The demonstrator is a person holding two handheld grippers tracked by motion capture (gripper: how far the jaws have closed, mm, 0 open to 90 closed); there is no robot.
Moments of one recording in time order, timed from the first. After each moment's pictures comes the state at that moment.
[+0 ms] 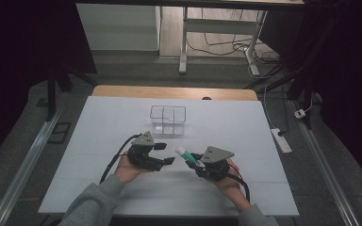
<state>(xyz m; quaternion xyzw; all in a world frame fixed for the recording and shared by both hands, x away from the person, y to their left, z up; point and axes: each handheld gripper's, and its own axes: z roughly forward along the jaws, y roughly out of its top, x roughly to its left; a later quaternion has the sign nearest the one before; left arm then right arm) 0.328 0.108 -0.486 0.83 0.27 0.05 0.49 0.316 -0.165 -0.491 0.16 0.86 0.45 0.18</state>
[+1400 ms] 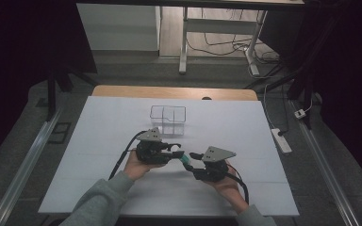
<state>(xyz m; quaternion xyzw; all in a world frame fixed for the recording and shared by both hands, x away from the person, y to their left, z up) 0.336 0.092 -0.469 0.81 0.24 0.02 0.53 0.317 -0.168 -0.498 0.20 0.84 0.49 0.15</state>
